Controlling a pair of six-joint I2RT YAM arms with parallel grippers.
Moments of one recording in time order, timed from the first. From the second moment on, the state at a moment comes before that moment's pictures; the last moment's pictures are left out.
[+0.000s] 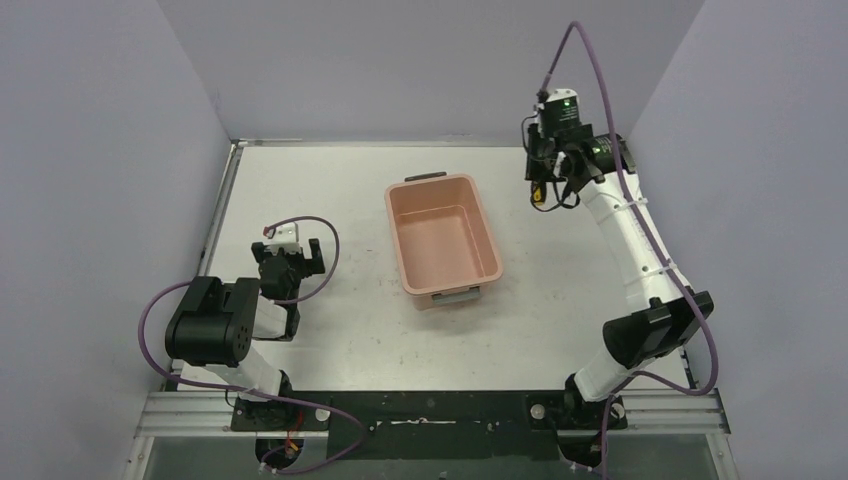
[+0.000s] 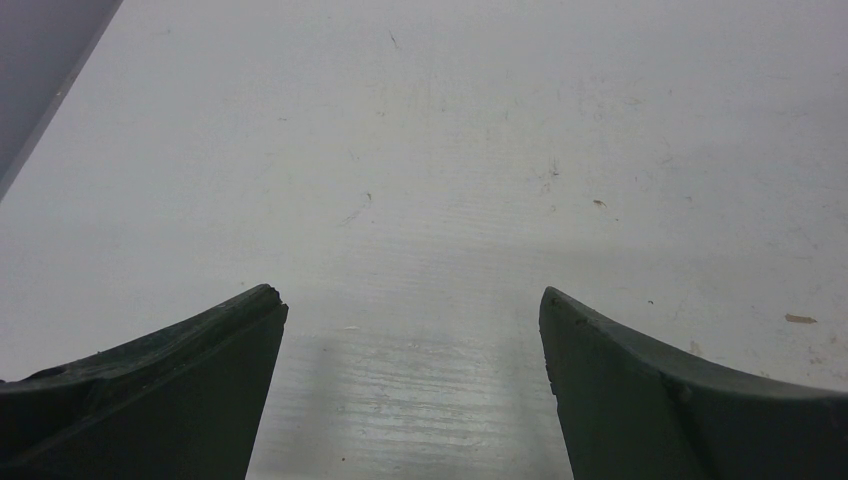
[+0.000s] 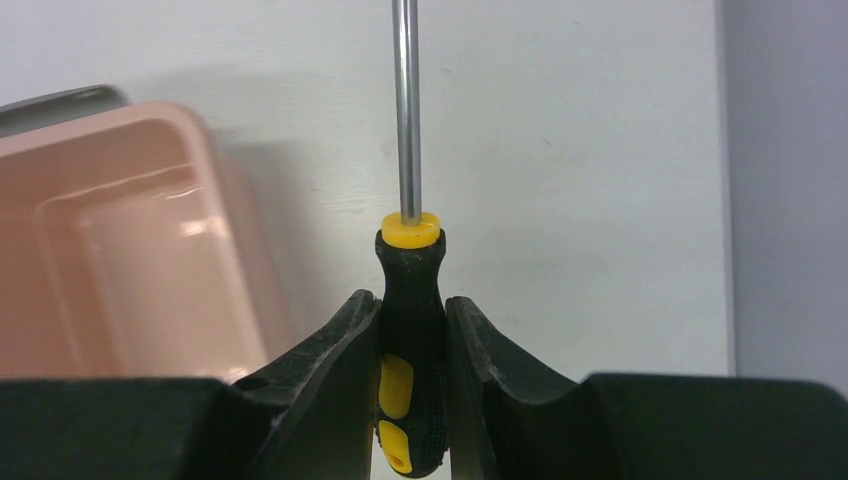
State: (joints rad) left arm -0.06 1.61 0.24 1.17 -0.15 -0.03; right arm 0.27 1.61 1.86 -1.04 0.25 0.20
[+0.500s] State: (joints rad) left arm -0.06 1.61 0.24 1.17 -0.16 -0.03; right arm 0.78 1.81 1.95 -1.00 0.18 0.28
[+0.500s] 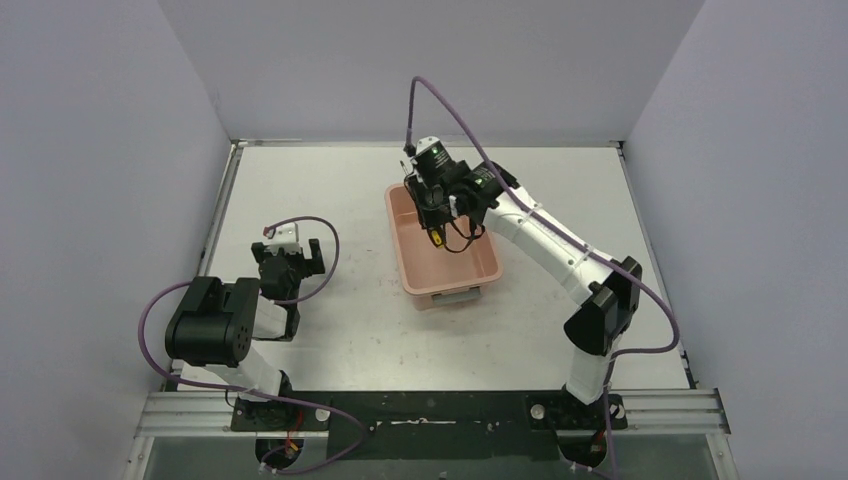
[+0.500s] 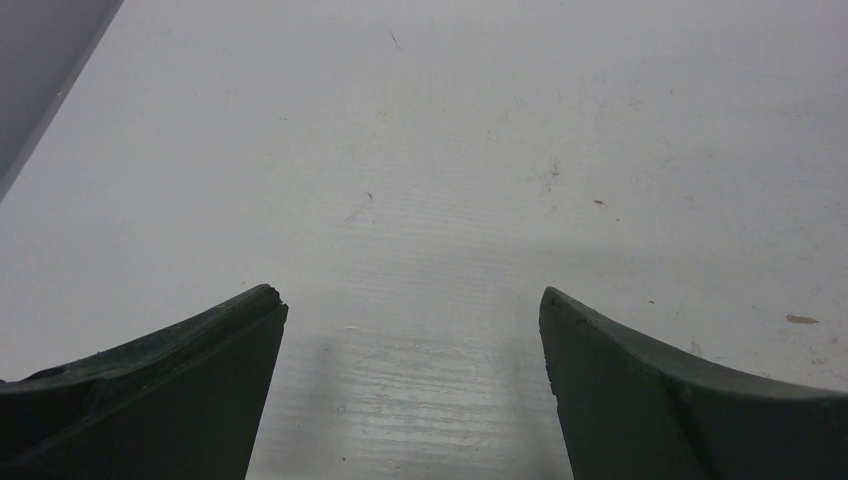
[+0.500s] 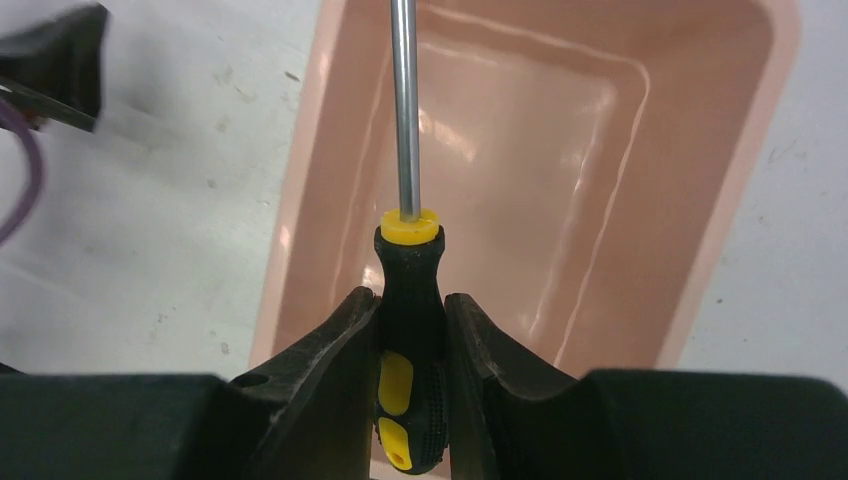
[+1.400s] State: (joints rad) left arm -0.06 1.61 0.24 1.17 -0.16 -0.03; right arm 0.68 2.01 1.44 -0.69 0.12 0.33
